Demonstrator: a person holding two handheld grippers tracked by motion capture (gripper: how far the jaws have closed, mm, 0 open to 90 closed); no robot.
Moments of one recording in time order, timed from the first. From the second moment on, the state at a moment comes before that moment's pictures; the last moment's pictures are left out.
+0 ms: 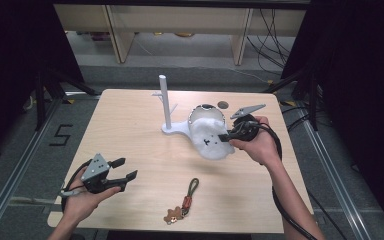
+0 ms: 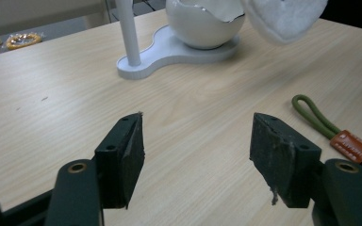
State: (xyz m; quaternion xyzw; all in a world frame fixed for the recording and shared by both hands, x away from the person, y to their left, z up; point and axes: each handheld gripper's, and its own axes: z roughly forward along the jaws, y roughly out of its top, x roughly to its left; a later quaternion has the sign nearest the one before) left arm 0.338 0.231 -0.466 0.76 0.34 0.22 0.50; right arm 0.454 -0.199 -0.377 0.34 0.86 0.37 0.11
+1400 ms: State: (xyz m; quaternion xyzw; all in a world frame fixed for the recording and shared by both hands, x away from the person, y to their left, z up) left arm 0.326 0.229 -0.496 0.75 0.37 0.21 0.50; right arm 0.498 -0.204 -0.346 0.36 0.85 0.35 0.14
